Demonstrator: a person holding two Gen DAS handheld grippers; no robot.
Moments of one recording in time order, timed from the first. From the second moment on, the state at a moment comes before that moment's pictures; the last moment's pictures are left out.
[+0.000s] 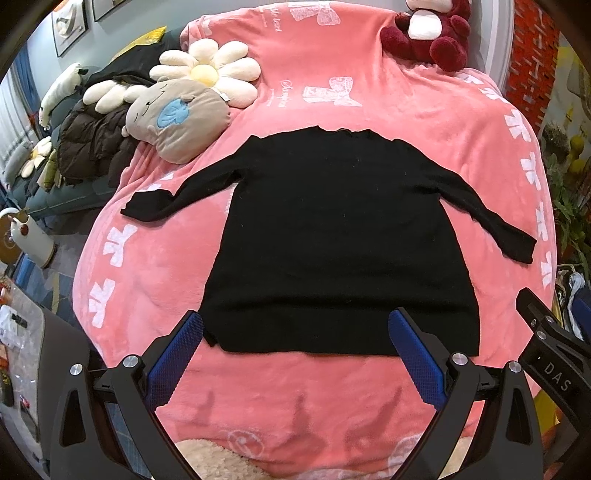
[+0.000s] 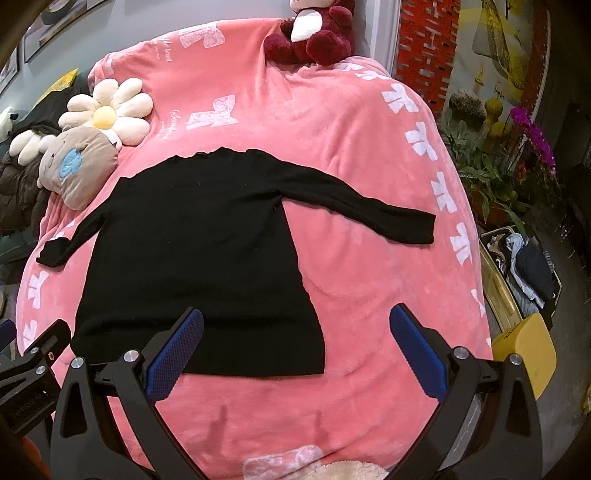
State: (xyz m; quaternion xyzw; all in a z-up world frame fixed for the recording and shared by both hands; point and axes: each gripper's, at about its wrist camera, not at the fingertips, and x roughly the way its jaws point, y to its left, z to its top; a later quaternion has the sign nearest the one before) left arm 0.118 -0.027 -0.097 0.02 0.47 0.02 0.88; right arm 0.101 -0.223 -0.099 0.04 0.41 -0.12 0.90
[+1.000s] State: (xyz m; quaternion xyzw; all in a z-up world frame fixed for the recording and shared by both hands) left arm 0.178 -0.042 -0.142 0.05 0.49 0.04 0.87; right arm 0.169 -0.322 -0.162 0.07 0.43 -0.16 0.88
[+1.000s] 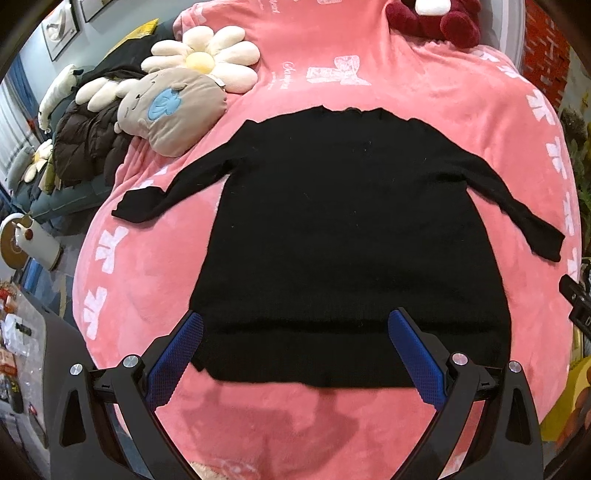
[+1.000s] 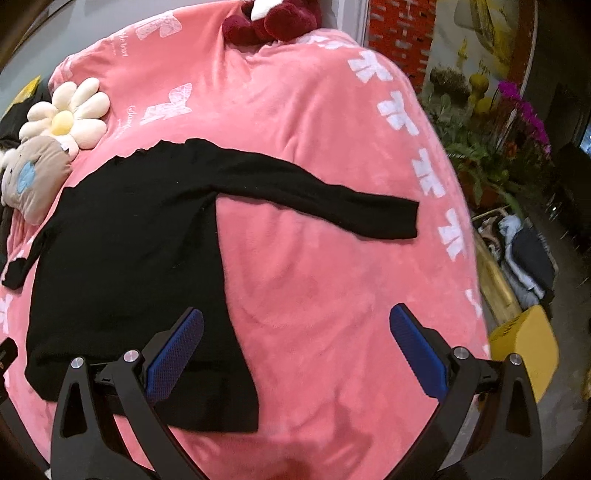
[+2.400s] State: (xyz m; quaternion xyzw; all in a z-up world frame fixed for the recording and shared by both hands) left arm 0.264 -0.096 -0.235 0.03 0.53 0.02 0.85; right arm 0.295 -0.599 -0.317 0.22 0.41 -0.19 0.87
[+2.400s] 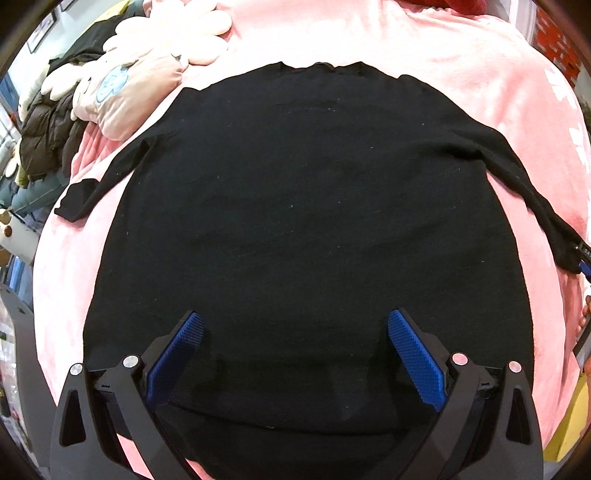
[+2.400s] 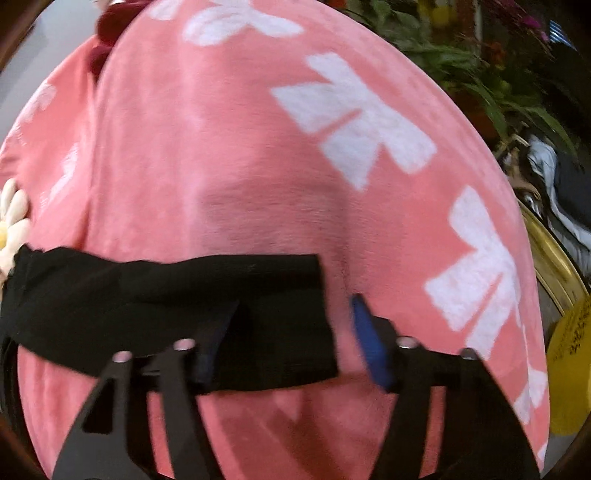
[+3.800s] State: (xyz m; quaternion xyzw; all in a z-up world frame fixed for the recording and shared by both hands) left arm 0.251 0.184 -0.196 -0.19 0.49 0.06 0.85; right arm 0.464 -0.040 -0.199 -0.04 0.43 0.17 0.88
